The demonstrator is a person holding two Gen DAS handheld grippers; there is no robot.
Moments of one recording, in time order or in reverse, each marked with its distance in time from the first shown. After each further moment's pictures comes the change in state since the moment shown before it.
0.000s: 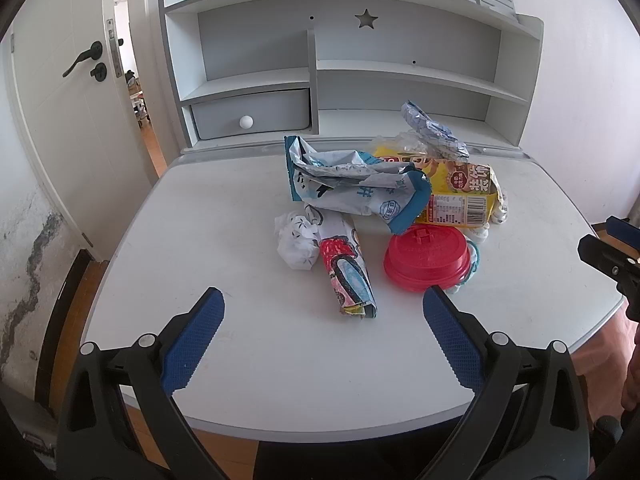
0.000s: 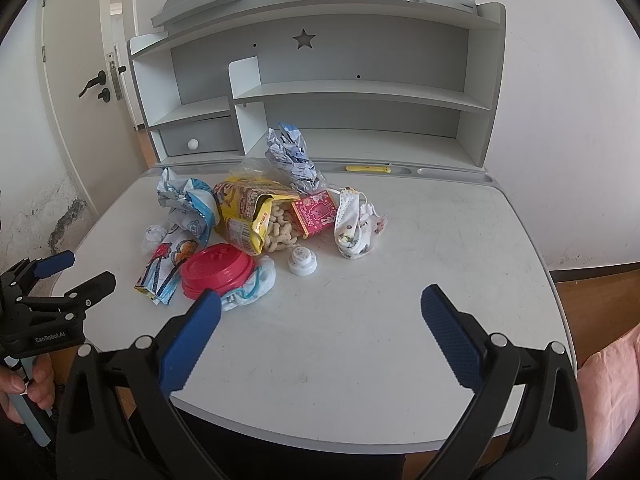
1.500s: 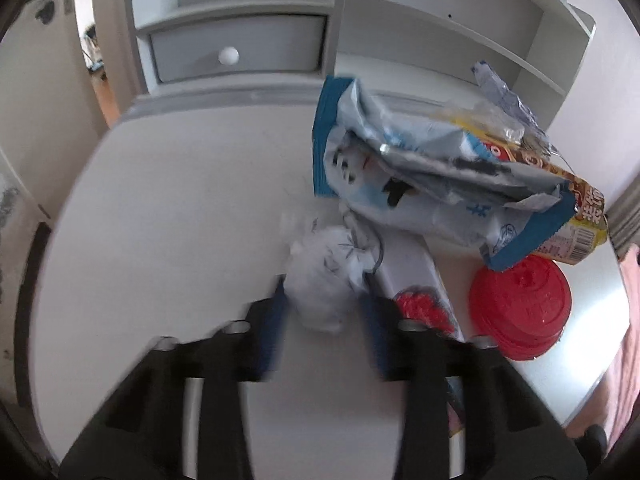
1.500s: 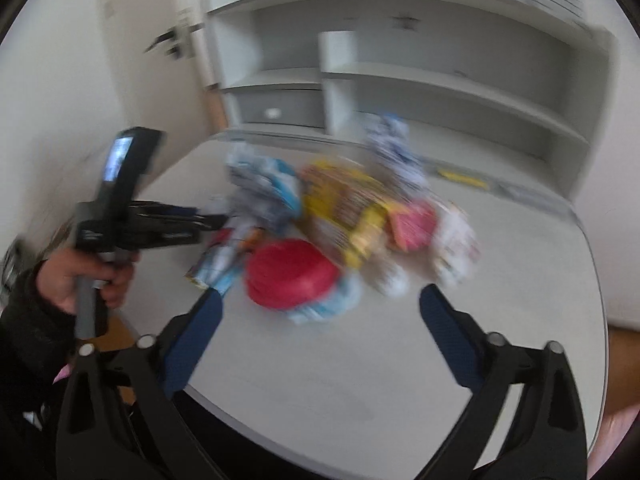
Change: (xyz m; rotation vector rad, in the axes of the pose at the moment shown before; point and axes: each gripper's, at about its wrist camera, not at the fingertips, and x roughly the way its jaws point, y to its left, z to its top) left arm 0.132 0.063 0.037 -0.050 0.196 -0.162; right arm 0.042 0.056 0.032 -0.230 0.091 0.251
